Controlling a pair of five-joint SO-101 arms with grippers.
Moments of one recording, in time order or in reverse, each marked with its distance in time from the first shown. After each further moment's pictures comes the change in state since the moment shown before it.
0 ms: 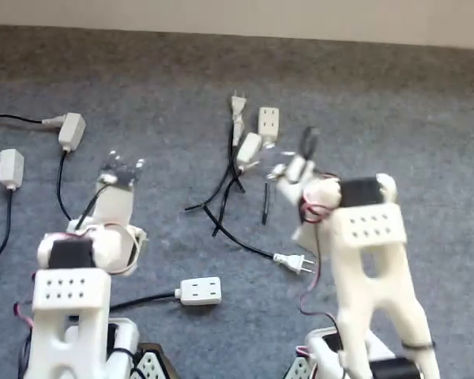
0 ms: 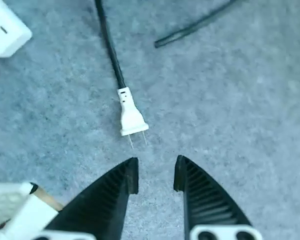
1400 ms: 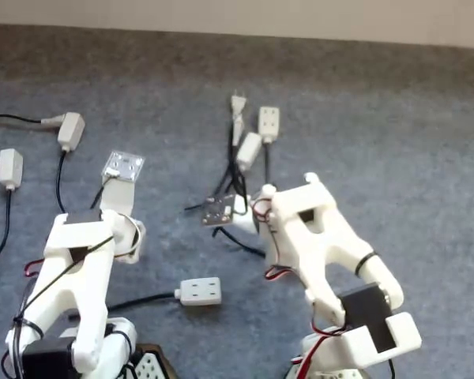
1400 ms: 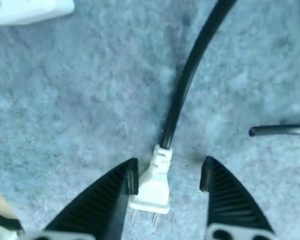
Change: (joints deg) left arm -3.3 31.7 -0.4 -20.0 0.2; right arm -9.3 24.7 8.9 -20.2 15.3
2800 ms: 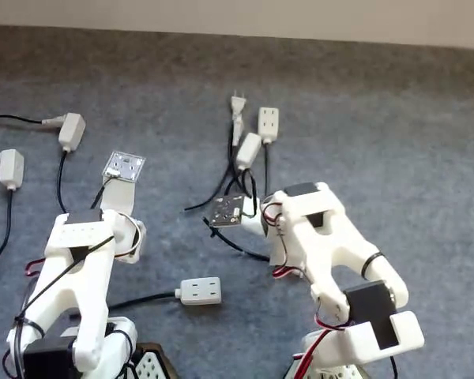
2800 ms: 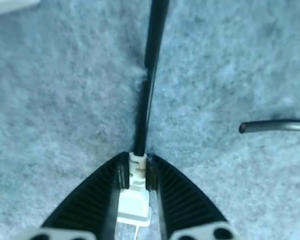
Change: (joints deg) left arm 0.0 0.0 0.0 0.0 0.0; right arm 4.9 4.4 5.1 -8.3 2.5
